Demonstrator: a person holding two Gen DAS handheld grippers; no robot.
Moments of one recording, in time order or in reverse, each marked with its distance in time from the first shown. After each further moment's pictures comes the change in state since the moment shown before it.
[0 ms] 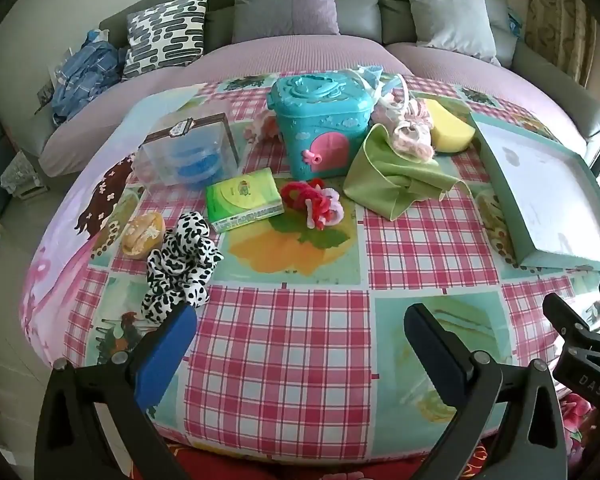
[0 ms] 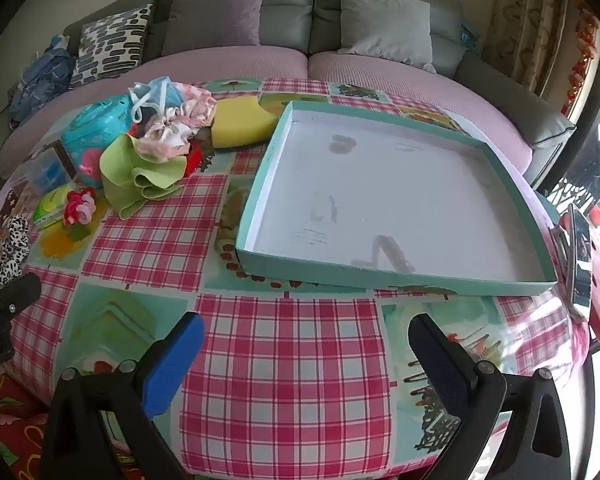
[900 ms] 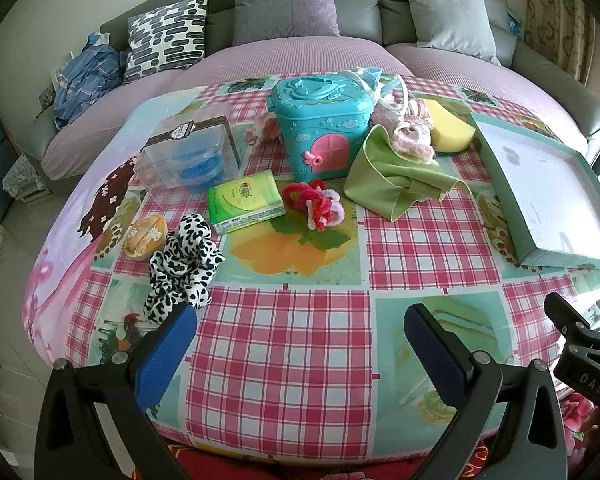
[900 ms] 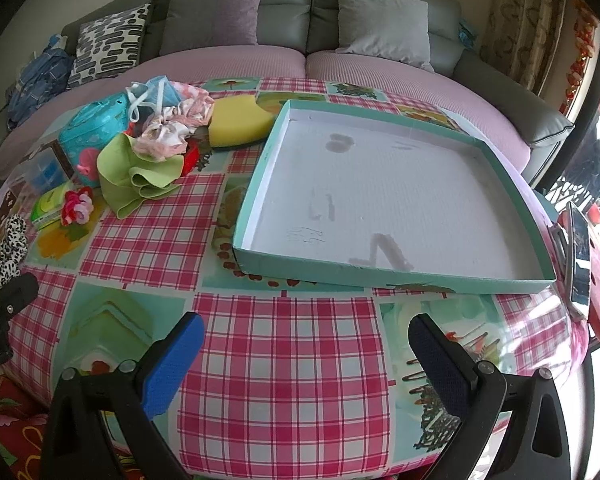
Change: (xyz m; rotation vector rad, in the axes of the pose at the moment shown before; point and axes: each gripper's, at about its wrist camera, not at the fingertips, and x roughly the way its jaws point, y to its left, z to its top) left arm 0.001 0.003 -0.003 0.001 -0.012 0.003; right arm 0.001 0.000 0.001 0.008 0.007 -0.008
